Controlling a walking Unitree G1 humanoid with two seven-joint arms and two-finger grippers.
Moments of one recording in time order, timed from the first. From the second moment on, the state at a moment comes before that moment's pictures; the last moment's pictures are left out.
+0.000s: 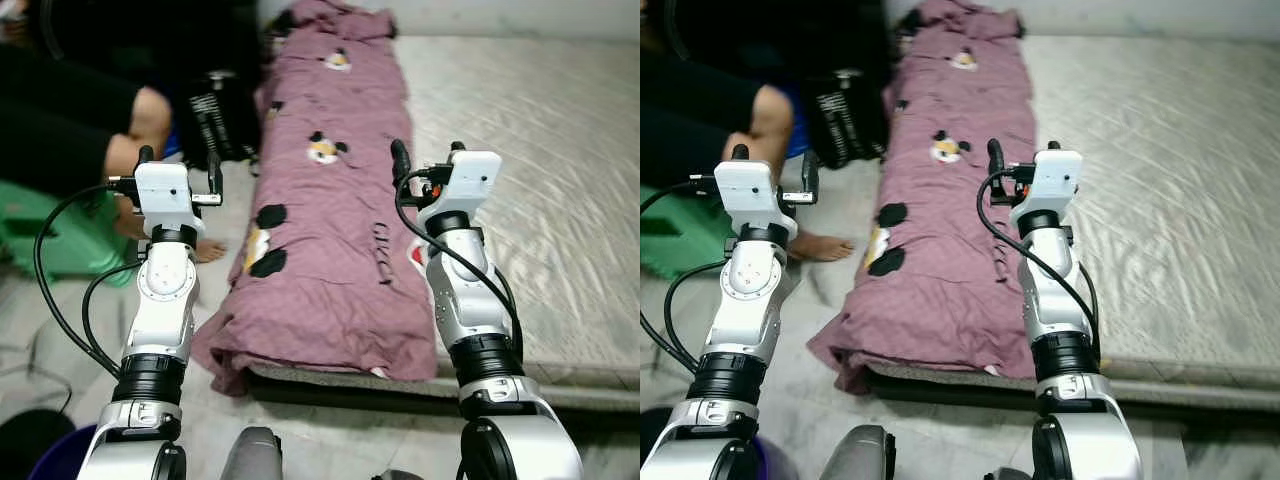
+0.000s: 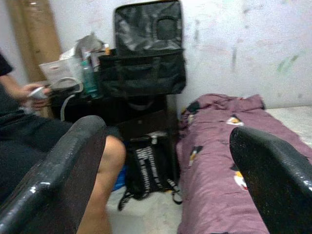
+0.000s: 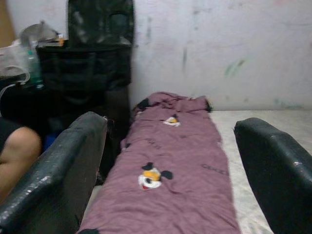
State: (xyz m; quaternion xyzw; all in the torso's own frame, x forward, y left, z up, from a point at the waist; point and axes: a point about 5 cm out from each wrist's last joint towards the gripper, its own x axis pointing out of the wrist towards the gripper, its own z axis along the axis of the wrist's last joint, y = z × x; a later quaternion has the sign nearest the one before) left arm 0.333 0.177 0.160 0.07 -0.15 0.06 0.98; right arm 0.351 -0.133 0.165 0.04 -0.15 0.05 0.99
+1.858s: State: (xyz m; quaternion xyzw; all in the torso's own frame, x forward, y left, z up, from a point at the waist) left arm 0.322 0.162 0.143 0.07 -0.12 0.04 0.99; right arm 0.331 -0.126 0.152 -0.01 -0.13 0.11 0.98
